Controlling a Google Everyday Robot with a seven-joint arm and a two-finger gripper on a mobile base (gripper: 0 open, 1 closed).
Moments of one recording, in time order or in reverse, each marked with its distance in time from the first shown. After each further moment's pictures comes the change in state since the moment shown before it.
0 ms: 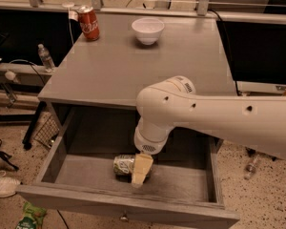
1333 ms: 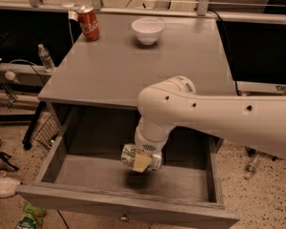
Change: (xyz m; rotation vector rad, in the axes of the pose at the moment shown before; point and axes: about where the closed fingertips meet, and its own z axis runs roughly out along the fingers) arm 0.001 -0.002 0.001 -0.001 -0.003 0.006
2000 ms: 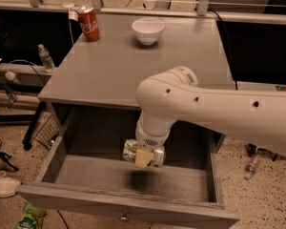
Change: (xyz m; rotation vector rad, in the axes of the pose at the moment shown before) arm 0.001 -0.005 -0.022 0.021 0.027 0.010
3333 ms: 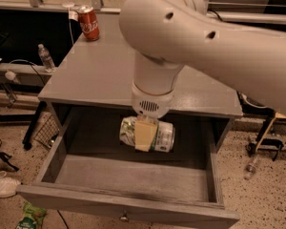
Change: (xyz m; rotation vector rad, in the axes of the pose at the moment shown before) arm -0.014 0.024 -0.140 -0.071 0.126 0.045
